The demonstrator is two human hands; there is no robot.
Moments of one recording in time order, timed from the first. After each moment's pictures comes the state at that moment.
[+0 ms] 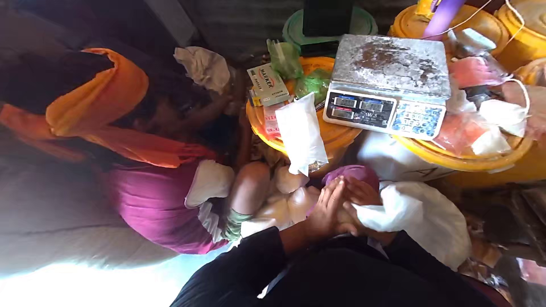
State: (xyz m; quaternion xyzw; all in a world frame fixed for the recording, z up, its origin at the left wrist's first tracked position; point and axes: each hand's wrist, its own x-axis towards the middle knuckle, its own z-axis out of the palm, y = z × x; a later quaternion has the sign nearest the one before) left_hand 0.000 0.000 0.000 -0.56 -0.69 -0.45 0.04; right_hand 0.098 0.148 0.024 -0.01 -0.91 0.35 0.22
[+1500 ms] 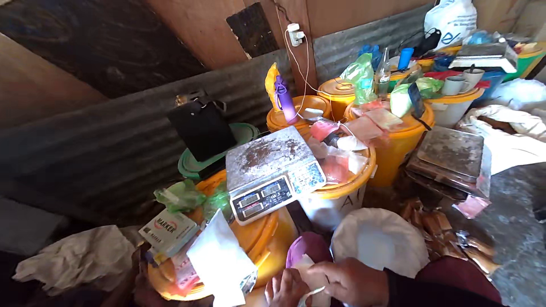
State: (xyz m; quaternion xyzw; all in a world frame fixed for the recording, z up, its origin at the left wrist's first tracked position) left_hand -0.016 0.032 0.092 -0.65 -0.70 -0.18 -0.22; right_hand 0.176 0.182 0.091 -0.10 -0.87 0.48 0.05
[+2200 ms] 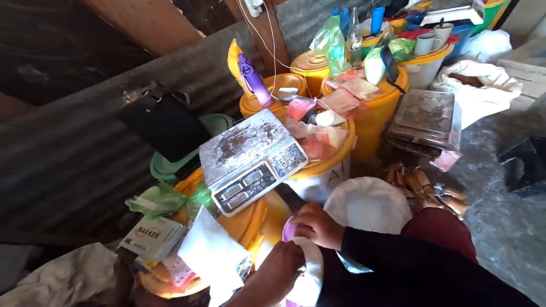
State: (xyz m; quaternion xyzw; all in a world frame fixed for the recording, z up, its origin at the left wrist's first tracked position) left_hand -0.031 0.074 0.120 -0.84 -0.50 0.00 -0.20; right_hand 0.124 0.192 0.033 -0.13 -0.84 0.36 0.38
